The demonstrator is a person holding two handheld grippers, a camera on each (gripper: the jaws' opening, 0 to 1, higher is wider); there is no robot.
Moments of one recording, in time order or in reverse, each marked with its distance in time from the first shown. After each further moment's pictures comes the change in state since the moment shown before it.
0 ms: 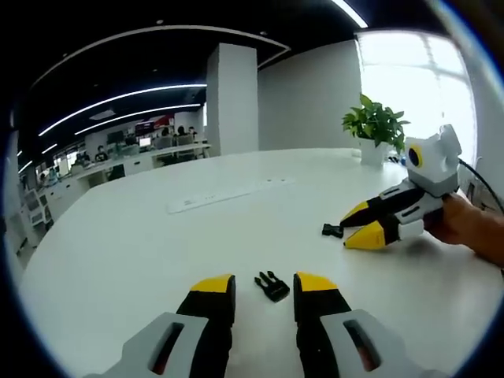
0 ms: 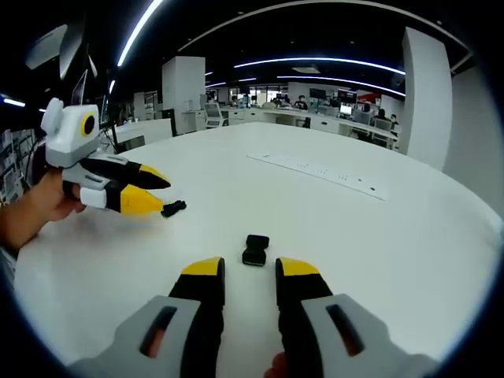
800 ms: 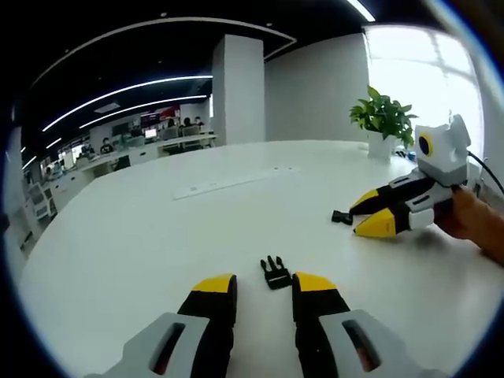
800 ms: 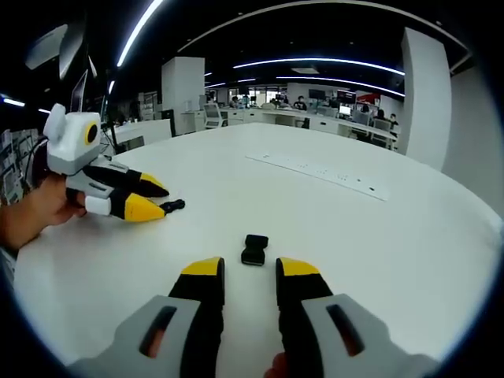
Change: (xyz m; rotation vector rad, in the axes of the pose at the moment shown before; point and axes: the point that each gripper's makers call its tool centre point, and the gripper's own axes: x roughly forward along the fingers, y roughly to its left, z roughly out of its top) left arm -0.011 0.009 -0.011 -0.020 0.029 0.040; right arm -0.001 0.000 0.000 0.001 -0.003 -0.005
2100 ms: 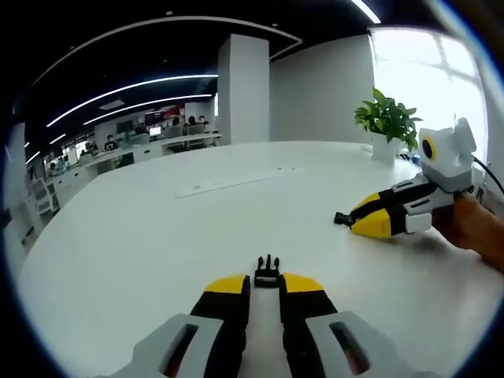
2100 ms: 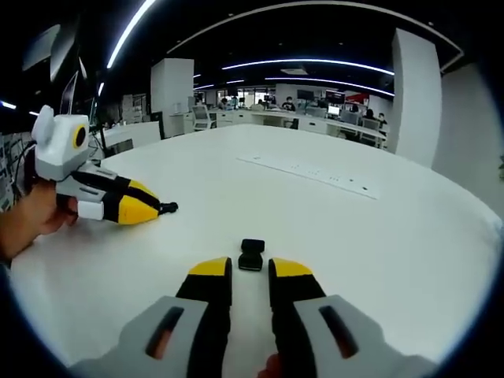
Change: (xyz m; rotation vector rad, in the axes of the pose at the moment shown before) left arm 0.008 0.002 0.000 -0.021 0.001 0.018; right arm 0.005 -0.002 0.001 0.021 -0.004 -0.067
